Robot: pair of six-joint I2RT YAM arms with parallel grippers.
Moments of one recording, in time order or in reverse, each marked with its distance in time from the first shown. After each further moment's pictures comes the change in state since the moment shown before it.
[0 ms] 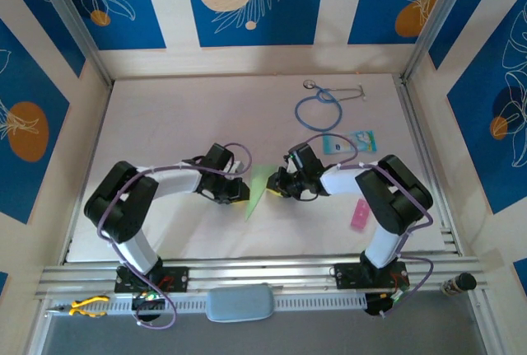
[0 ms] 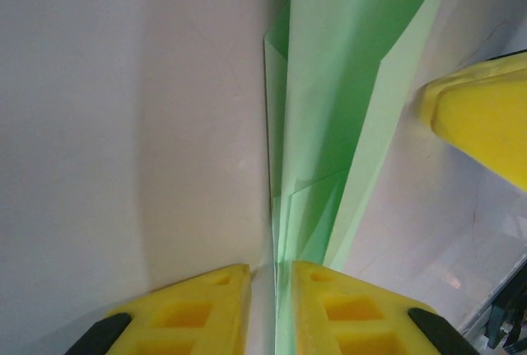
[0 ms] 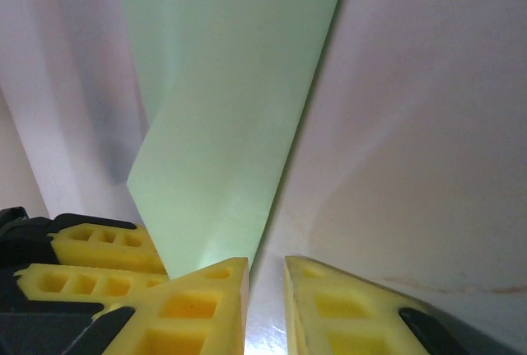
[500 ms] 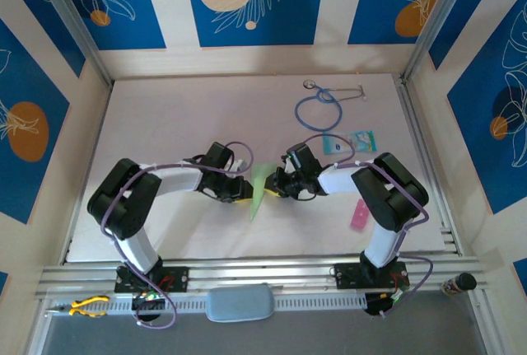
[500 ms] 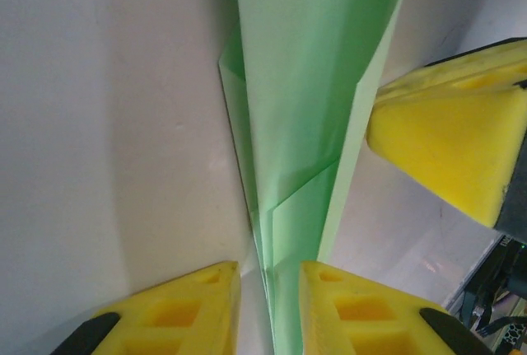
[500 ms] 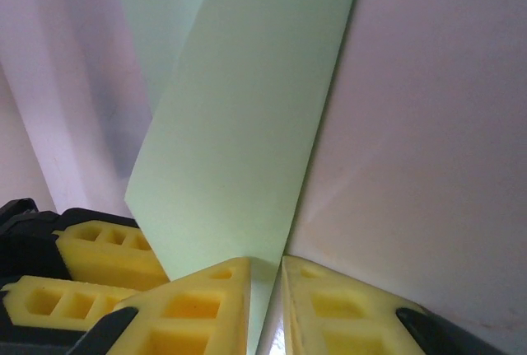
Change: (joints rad) left arm 0.006 0.028 0.006 0.058 0.075 0.010; right arm 0.009 0.028 0.009 0.032 -0.024 0.012
